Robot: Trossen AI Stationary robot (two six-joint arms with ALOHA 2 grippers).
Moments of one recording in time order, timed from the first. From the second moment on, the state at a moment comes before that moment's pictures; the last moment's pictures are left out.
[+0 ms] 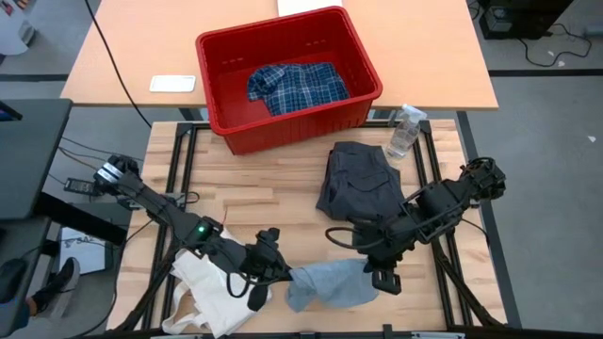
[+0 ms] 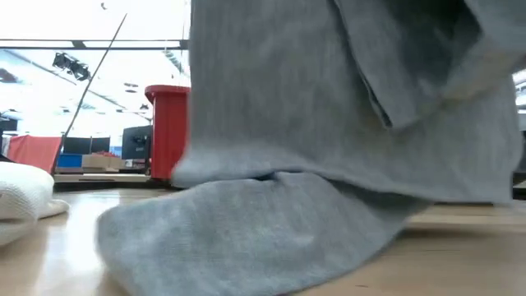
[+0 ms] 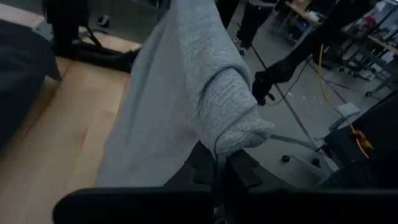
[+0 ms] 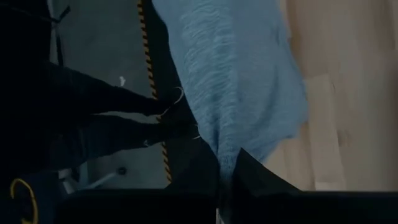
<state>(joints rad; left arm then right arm) -0.58 1.49 1.21 -0.01 -0.29 -0.51 0.52 1.73 2.12 -1.42 -0.18 0.80</state>
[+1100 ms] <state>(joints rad) -0.63 1.37 1.21 -0.60 -0.53 -0.72 0.29 1.73 1.80 -1.14 -0.23 0.75</state>
